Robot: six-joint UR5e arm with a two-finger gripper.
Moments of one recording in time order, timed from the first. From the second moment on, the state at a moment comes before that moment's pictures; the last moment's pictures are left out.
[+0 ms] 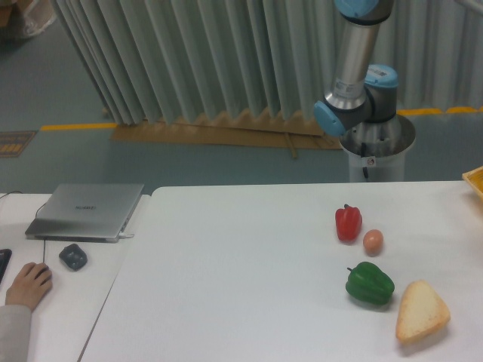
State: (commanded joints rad) arm 2.89 -1.90 -1.50 -1.31 1.66 2.26
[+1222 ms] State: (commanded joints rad) arm 2.67 -1.83 -1.53 -1.30 1.65 1.86
